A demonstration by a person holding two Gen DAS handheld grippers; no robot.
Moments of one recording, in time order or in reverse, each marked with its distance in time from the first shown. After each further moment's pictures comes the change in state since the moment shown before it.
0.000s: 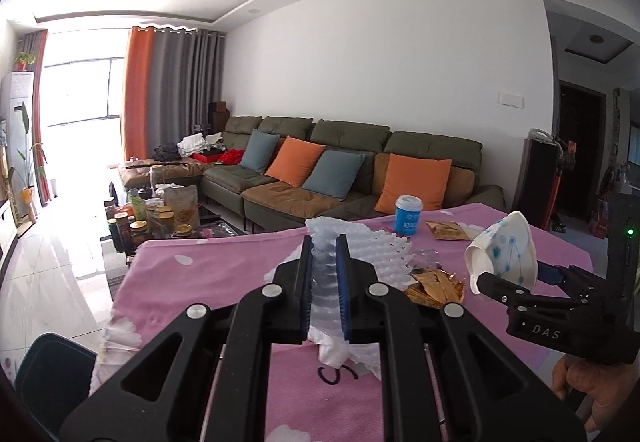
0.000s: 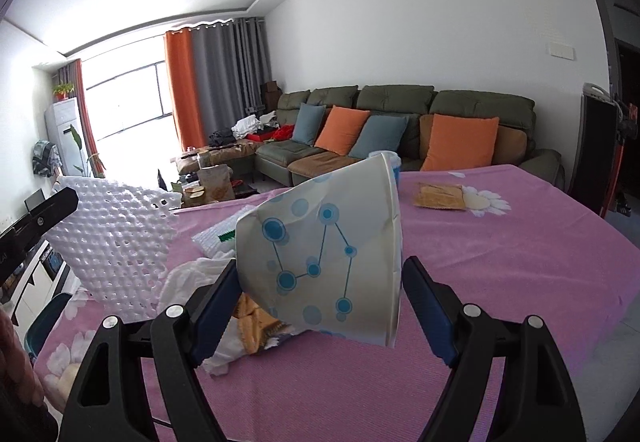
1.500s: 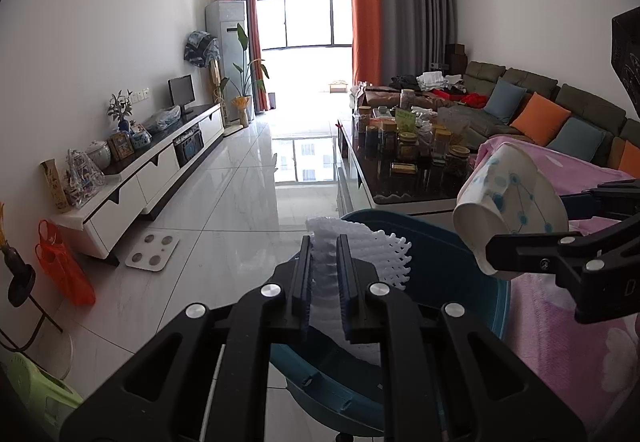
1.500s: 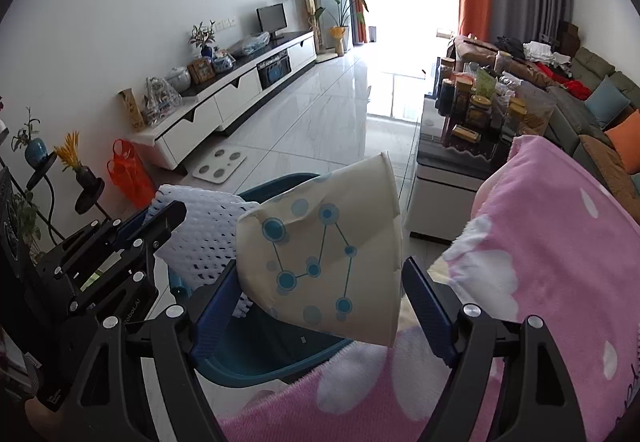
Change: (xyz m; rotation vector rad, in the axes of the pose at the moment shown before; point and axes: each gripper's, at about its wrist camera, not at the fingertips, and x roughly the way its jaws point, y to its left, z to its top) left arm -0.113 0.346 -0.131 -0.258 0.258 0.810; right arm 0.095 0.415 -0.051 -0.607 0.492 0.797
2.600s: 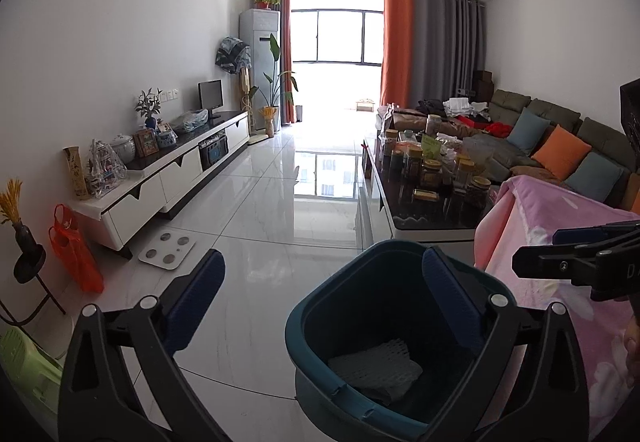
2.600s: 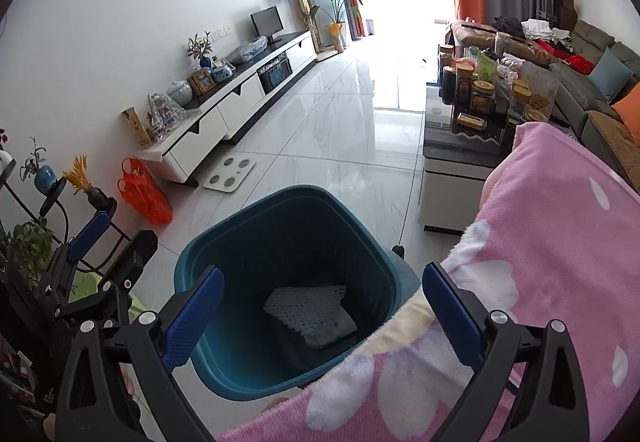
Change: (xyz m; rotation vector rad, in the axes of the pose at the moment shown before) left arm -0.031 0.025 0.009 -0.096 -0.093 0.075; right arm -0.010 -0.022 0.008 0.092 -0.018 0.058
